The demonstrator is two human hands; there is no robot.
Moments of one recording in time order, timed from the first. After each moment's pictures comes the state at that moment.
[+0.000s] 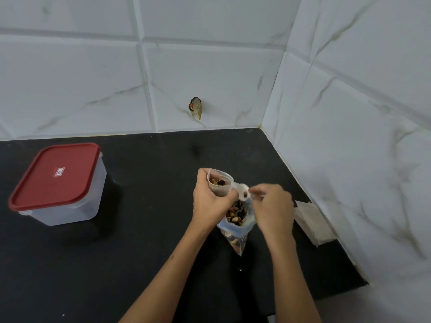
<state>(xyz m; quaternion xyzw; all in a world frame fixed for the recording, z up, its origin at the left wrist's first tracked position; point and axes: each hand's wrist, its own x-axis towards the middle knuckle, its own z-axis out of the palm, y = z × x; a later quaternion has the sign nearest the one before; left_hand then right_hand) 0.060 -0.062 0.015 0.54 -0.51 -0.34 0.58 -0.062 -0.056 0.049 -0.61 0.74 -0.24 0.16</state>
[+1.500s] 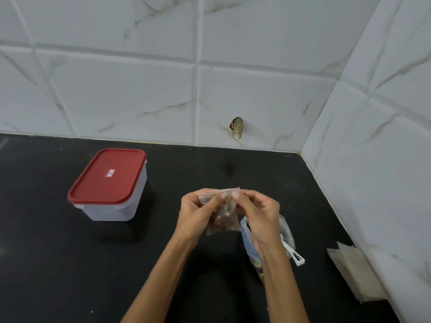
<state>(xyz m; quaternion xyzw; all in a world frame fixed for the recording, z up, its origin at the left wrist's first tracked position) 0.145 -0.049 0.028 0.46 -0.41 -0.47 0.64 0.016 -0.076 0.047 -0.50 0.42 -0.52 0.55</state>
